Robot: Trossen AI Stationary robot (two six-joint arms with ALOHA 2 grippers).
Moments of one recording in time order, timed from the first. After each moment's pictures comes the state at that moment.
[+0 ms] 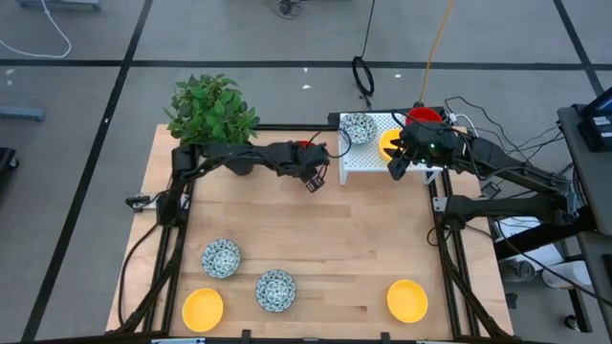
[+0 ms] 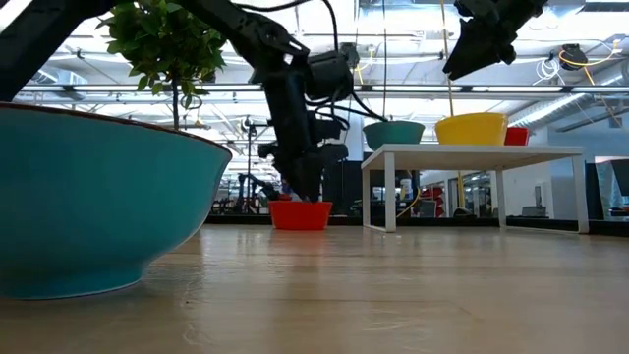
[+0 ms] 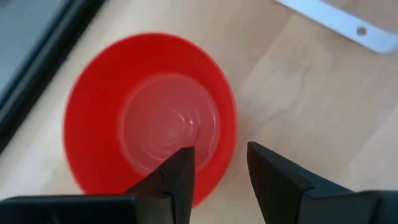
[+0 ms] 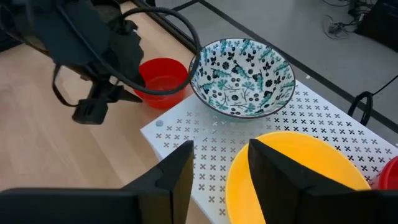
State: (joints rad) left arm 0.27 2.07 1.56 -0.64 -0.33 -0.27; right arm -0.38 0.89 1.02 -0.77 0.23 0.22
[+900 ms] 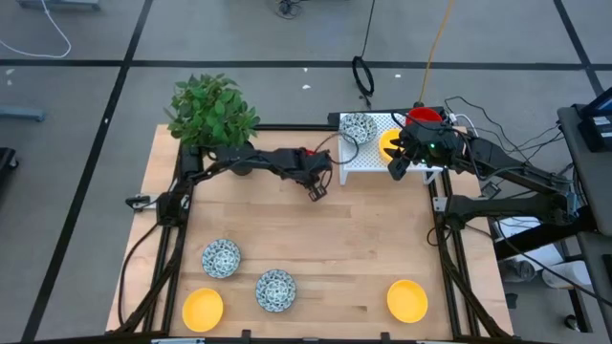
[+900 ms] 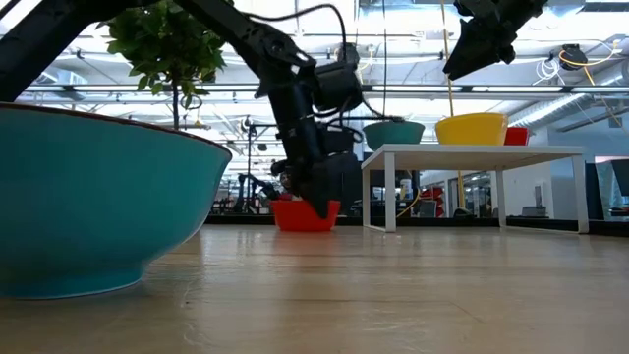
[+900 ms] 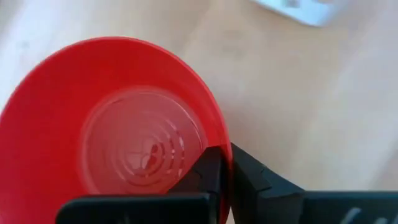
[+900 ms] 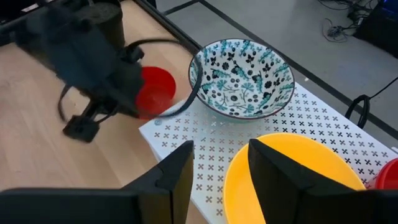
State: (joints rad) left arm 0.22 2.13 1.56 -0.60 -0.16 -0.24; right arm -0.38 0.89 1.02 -0.77 0.23 0.19
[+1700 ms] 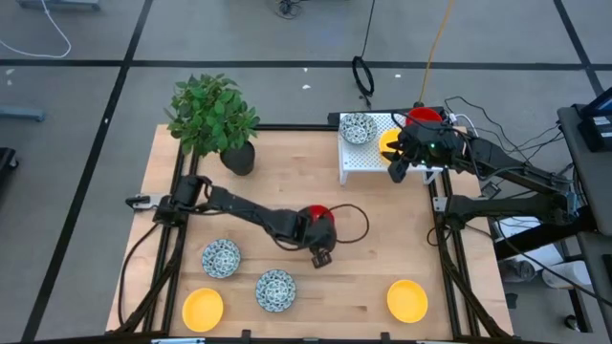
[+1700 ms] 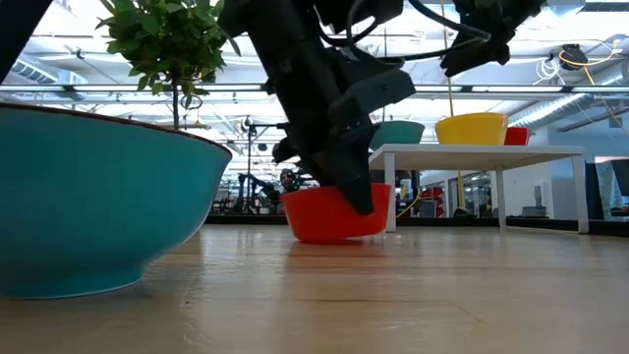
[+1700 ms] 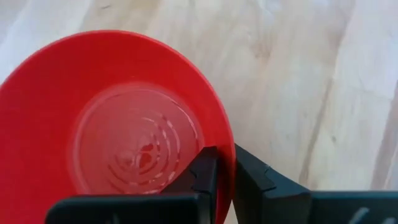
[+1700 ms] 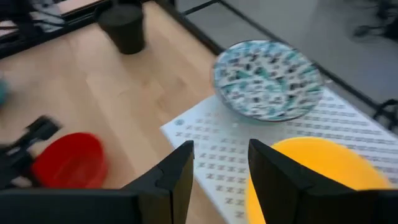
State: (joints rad) left arm -0.20 2.13 1.56 -0.52 -0.22 -0.54; right arm -0.38 0.89 1.02 -0.75 0.14 0.19
